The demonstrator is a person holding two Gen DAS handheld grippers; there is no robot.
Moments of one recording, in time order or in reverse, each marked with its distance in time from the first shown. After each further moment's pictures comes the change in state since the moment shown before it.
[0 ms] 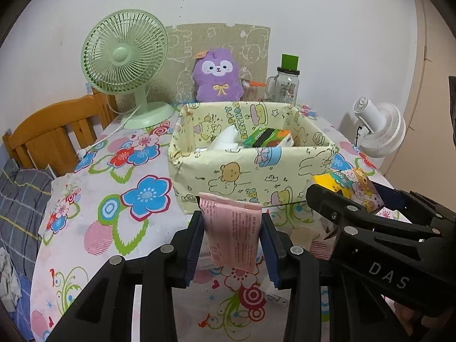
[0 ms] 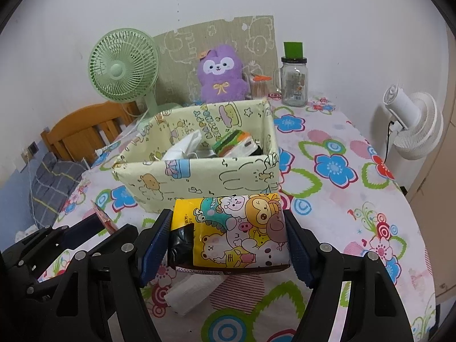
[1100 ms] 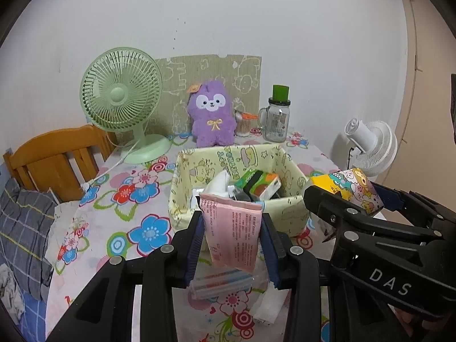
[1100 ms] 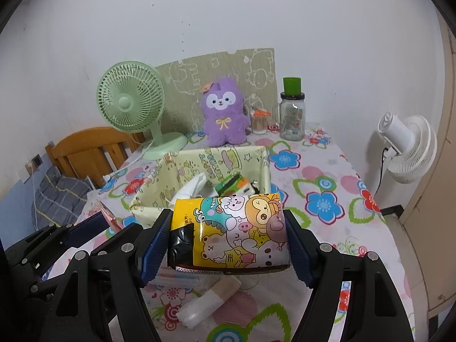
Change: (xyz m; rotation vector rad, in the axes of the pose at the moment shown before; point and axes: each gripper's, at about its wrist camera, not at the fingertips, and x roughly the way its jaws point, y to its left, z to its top) left arm -0.029 -0.009 0.040 0.027 -0.102 -0.011; right arm -0.039 0.002 0.039 -0.018 -0.102 0.000
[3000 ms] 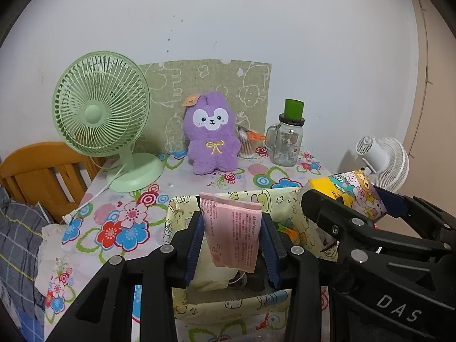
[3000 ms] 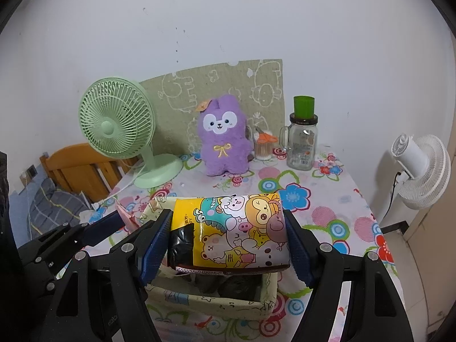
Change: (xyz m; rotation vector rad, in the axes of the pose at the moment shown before) left arm 0.075 0.015 0.067 -0.019 -0.019 -0.019; right arm 0.067 -0.004 0.069 -0.006 -0.025 0.008
